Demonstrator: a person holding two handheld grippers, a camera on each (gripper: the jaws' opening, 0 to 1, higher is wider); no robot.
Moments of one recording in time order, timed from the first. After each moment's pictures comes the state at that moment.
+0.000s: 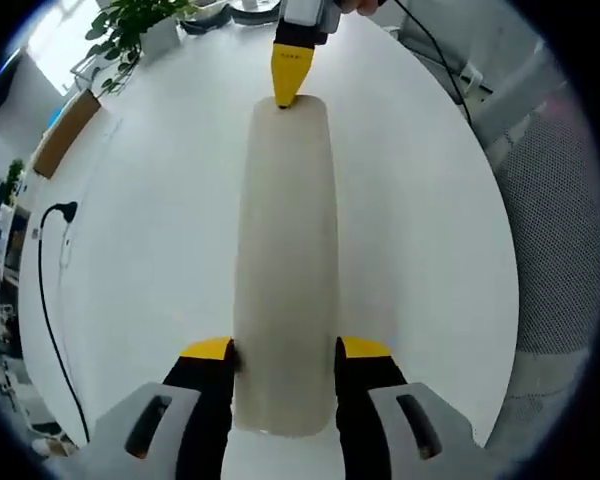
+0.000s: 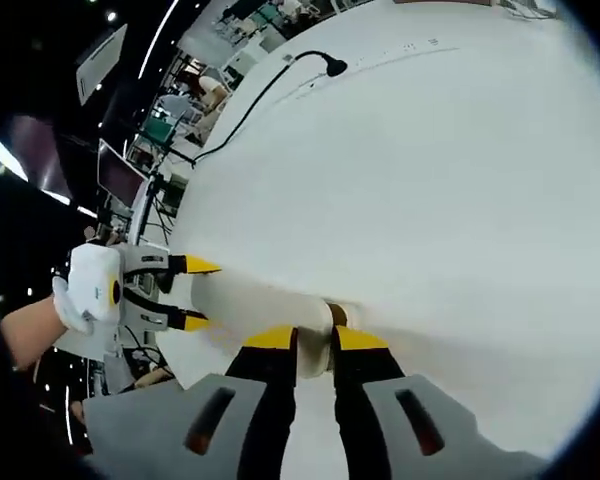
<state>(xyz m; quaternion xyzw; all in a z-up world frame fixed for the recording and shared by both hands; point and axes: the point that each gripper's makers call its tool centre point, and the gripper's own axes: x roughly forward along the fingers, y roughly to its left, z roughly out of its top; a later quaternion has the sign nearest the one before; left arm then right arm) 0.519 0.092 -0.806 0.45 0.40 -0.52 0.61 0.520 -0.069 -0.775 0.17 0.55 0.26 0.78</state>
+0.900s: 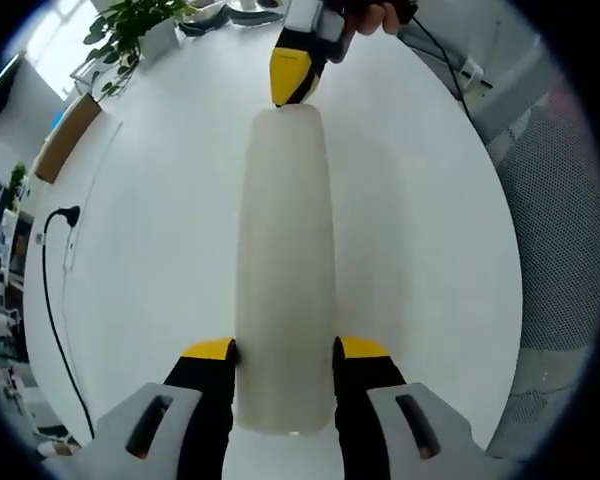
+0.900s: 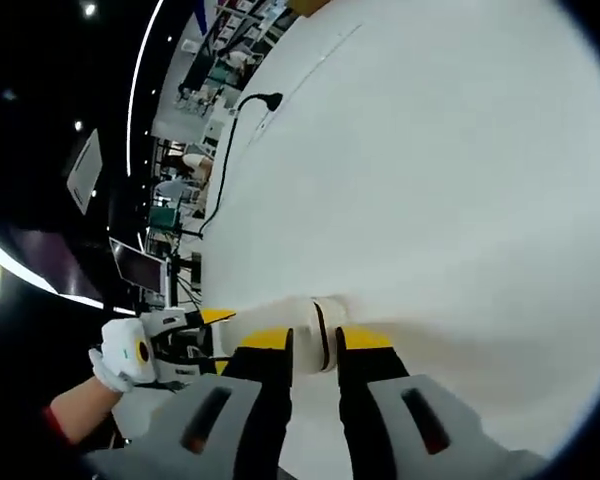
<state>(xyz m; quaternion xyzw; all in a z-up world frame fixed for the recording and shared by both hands) 0.518 0.091 -0.804 0.47 0.38 -0.52 0.61 0.512 -0.076 -0.786 0.40 0.51 0.19 0.74</state>
